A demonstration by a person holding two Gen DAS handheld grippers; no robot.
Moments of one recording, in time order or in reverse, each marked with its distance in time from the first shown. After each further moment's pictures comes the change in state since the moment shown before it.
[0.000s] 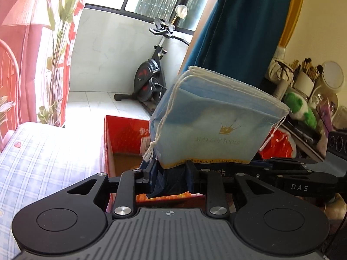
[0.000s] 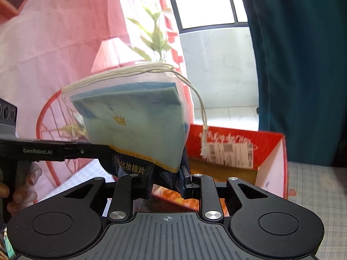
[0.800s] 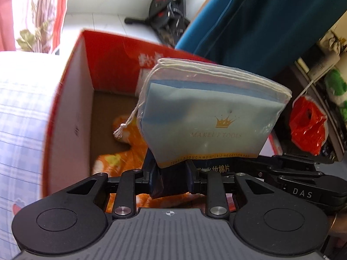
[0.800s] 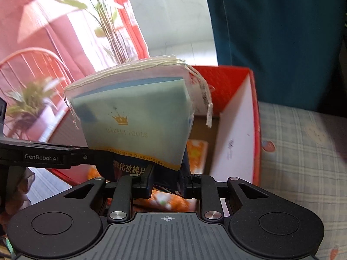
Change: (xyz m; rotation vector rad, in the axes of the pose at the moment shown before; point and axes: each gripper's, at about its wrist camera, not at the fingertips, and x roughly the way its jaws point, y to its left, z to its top) left arm 0.170 0.023 -0.009 -0.178 0.431 0.001; right arm 0.095 -0.082 -0.009 0.167 0.376 -0.179
